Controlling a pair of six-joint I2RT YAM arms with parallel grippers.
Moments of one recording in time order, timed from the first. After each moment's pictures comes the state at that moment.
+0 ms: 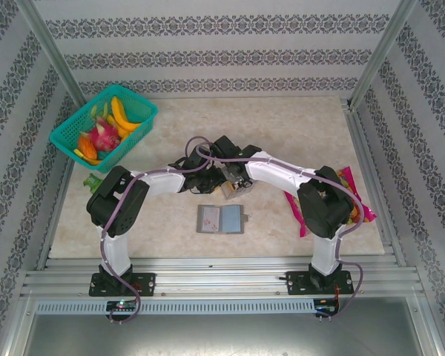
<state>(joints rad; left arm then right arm) -0.56 1.91 1.10 -0.08 0.29 -1.13 0.71 1.89 1.41 -0.73 0.40 0.15</state>
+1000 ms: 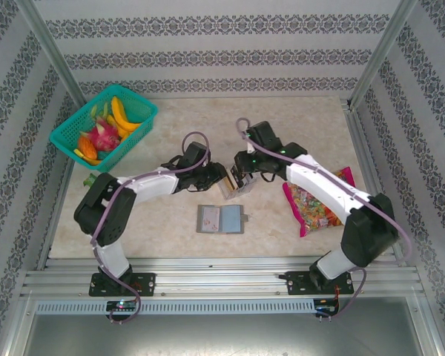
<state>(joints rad) -0.56 1.75 1.05 -0.09 0.26 -1.08 0.53 1.51 1.22 -0.59 -0.09 0.40</state>
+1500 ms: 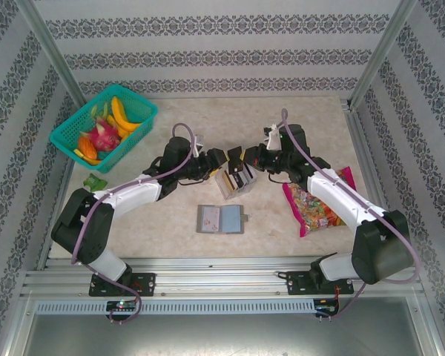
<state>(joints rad) -0.50 1.59 0.92 0.27 0.50 -1.13 0.36 1.38 0.97 -0.16 -0.61 0.80</state>
